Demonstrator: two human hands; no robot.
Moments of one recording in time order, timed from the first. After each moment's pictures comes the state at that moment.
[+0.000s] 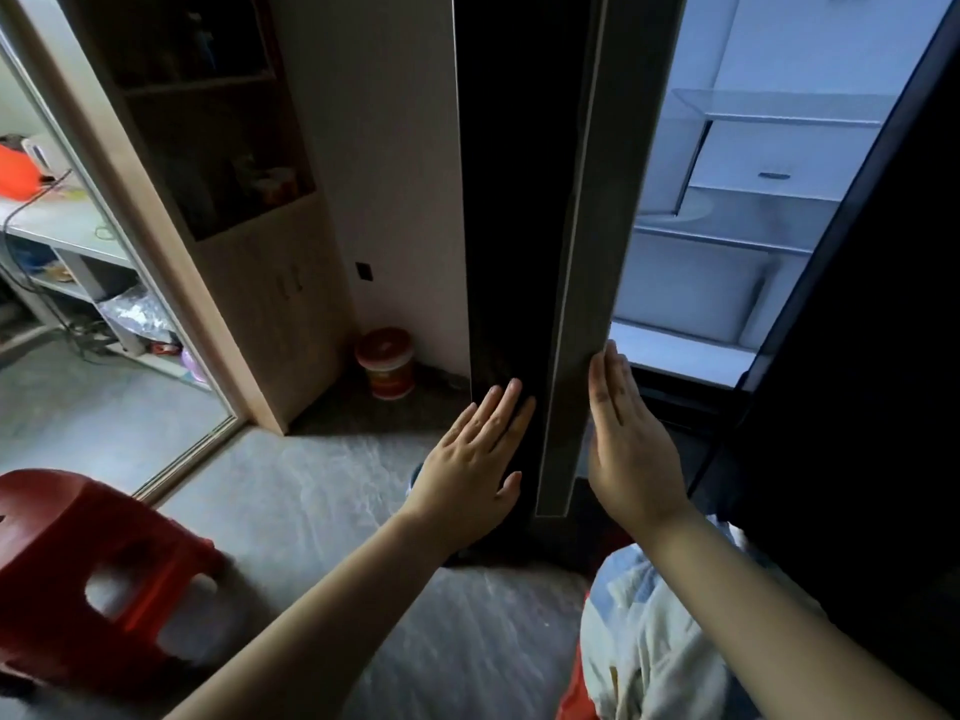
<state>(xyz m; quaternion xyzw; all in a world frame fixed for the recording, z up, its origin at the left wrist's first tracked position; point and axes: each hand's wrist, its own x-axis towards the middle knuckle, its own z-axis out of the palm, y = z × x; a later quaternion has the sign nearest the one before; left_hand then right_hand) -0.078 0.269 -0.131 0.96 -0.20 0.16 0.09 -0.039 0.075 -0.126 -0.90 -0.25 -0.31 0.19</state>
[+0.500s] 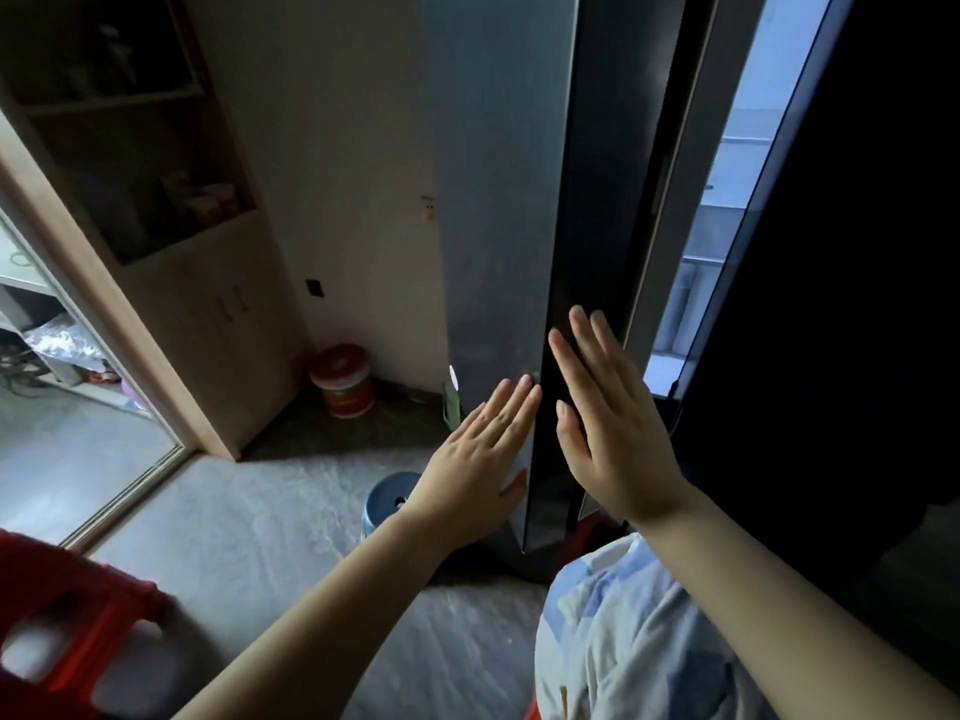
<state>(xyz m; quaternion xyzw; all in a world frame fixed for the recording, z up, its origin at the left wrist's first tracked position) -0.030 0.180 -0.106 0.94 -0.26 0.16 0.12 -0.010 0.002 -0.072 -0.85 -0.32 -0.38 0.19</state>
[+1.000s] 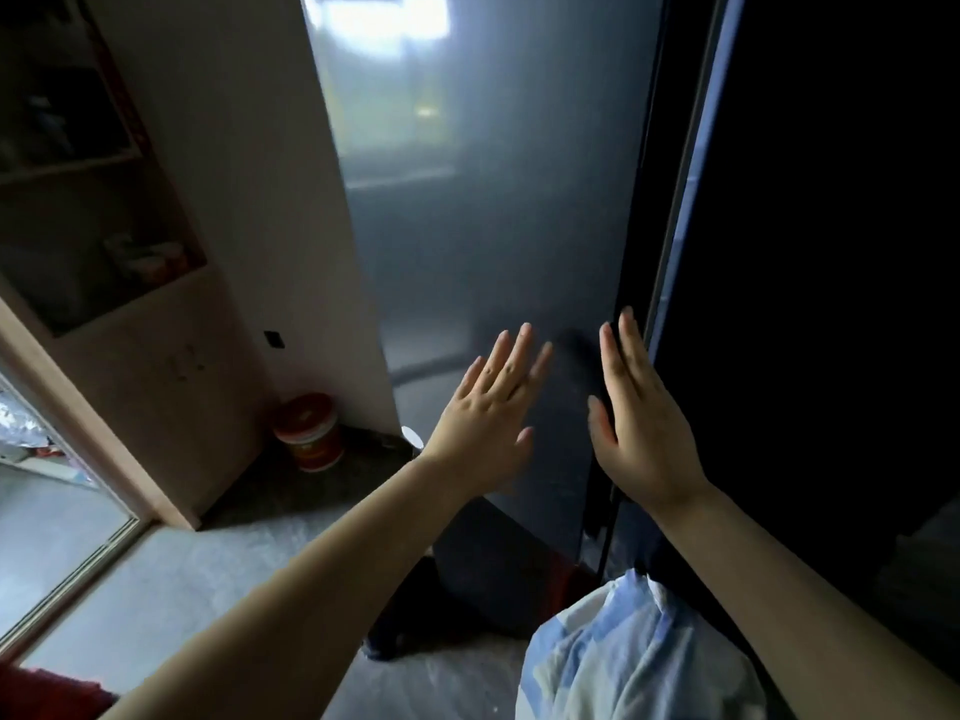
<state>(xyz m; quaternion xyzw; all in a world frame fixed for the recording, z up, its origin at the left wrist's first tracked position) 0.075 0.091 -0.048 0.94 -0.28 0.18 0.04 0.063 -0.097 -0.062 -0.89 -0.18 -0.37 0.19</state>
